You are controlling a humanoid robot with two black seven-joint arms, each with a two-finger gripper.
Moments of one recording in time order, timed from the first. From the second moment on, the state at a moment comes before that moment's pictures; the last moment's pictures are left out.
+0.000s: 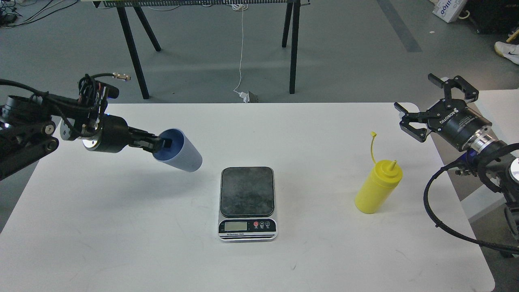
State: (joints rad) left arm -1.16 0.76 -0.11 -1.10 1.56 -0.49 -0.49; right arm 0.48 -0.45 1.30 0.80 0.27 0.49 -0.49
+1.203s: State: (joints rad) left arm -1.13 0.41 -0.05 -1.06 1.83 -0.49 -0.49; right arm 0.46 -0.45 1.32 0.79 0.27 0.49 -0.49
